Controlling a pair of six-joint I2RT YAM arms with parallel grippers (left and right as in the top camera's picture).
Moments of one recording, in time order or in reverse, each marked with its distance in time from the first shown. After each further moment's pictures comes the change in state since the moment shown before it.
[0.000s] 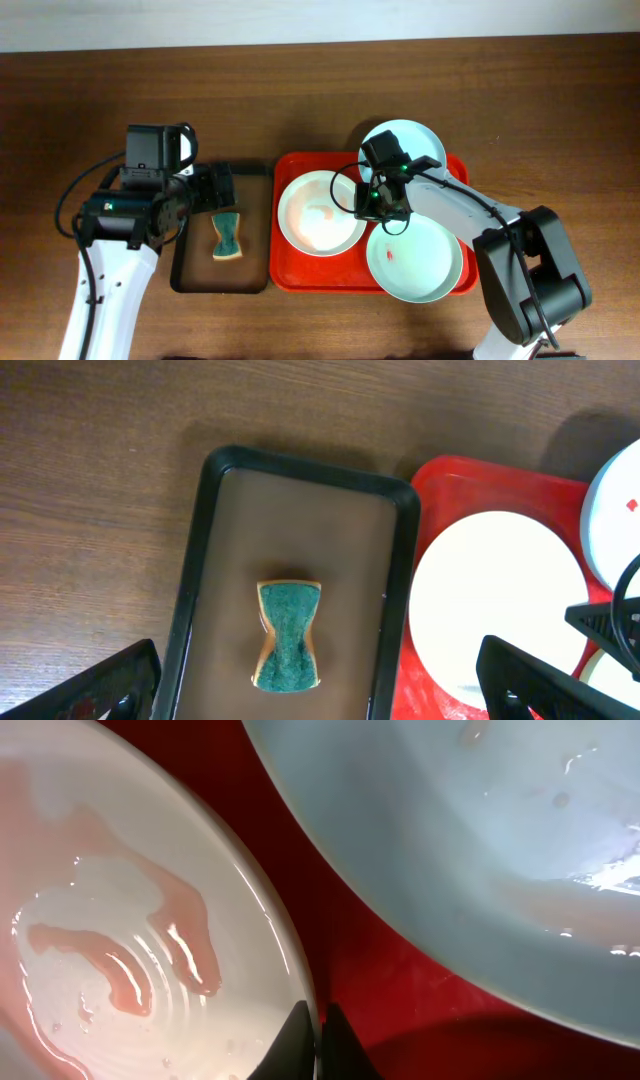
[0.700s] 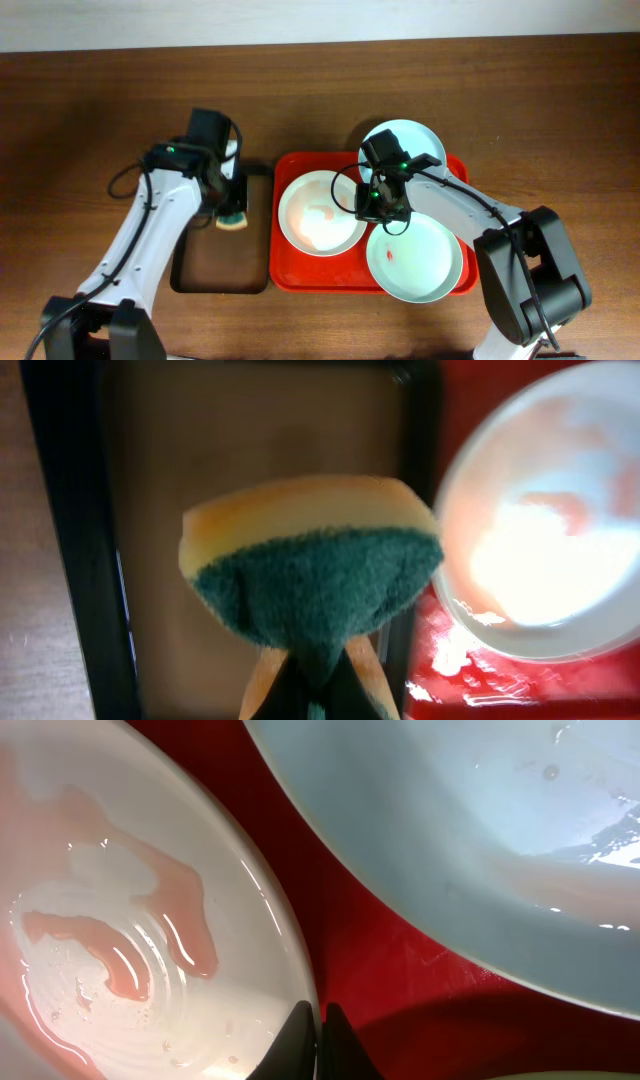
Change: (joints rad) left arm -0.088 0.343 0.051 -0.075 0.032 0.081; right arm 0.002 0.000 0.016 -0.032 0.009 0.001
